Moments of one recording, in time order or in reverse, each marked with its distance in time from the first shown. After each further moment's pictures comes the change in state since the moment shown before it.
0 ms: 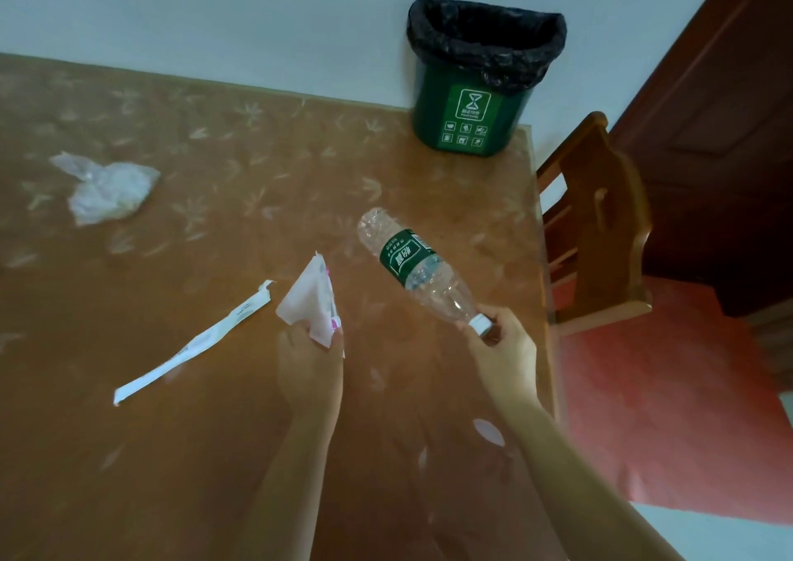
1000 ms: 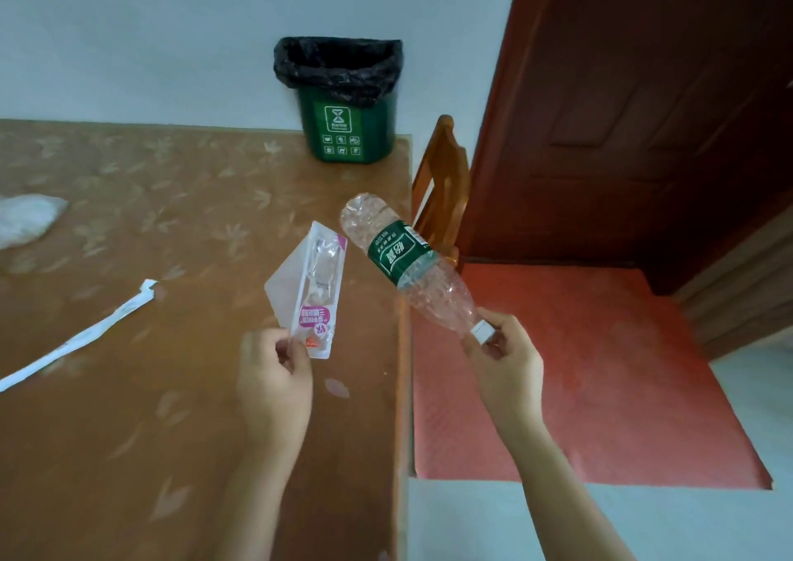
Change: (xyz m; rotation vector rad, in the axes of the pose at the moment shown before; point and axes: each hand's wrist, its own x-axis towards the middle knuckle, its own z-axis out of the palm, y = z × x) left_hand -0.196 0.115 0.001 -0.131 0.122 0.420; right_hand -0.054 0.073 -0.219 0.241 0.125 -0.081
